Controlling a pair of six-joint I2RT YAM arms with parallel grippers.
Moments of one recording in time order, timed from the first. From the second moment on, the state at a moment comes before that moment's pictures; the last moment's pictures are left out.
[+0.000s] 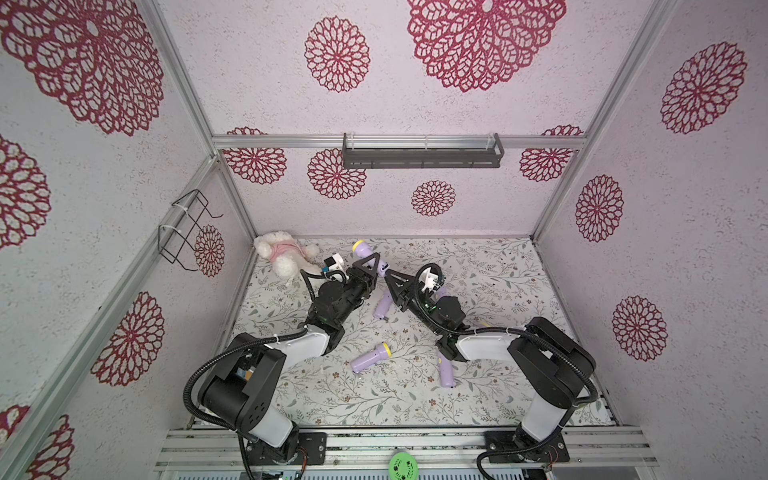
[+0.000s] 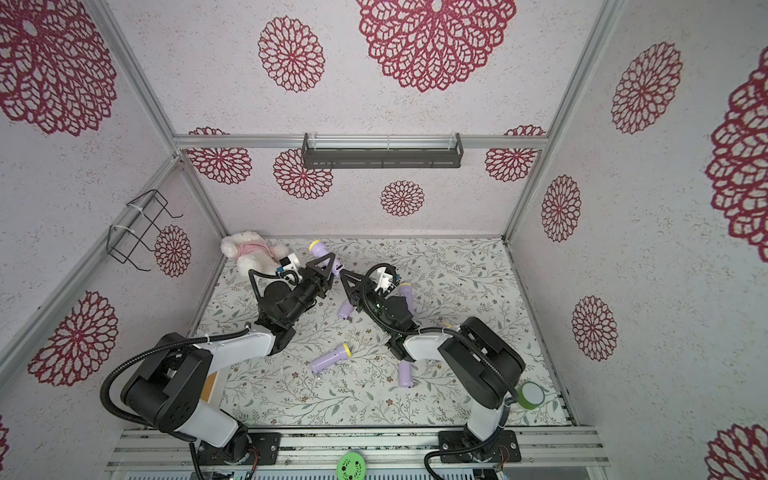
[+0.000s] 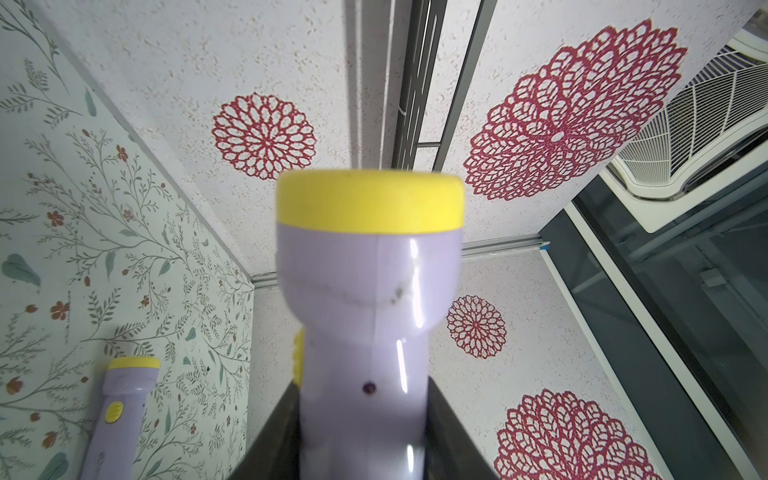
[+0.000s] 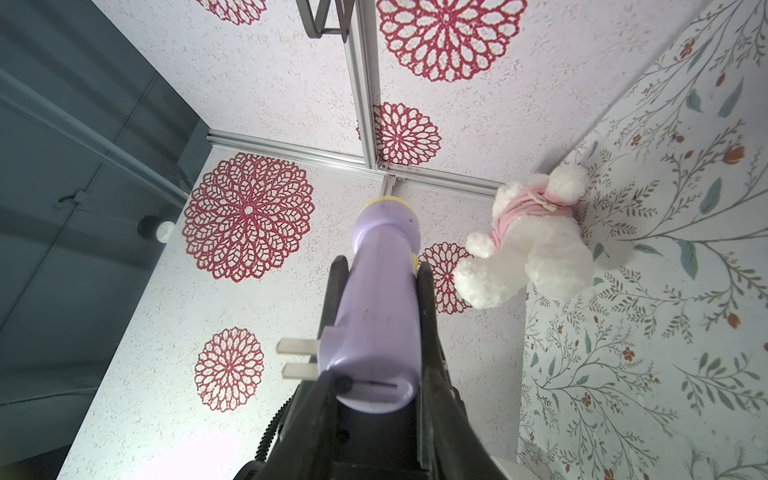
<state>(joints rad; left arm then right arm) -0.49 1.57 0.72 1.01 0.07 -1.50 0.80 1.75 0.80 1.21 -0.03 1.48</state>
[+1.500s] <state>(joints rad) -0.39 1.48 1.20 -0.33 -0.13 -0.86 0.78 0.97 0.71 0.31 0.03 0.88</state>
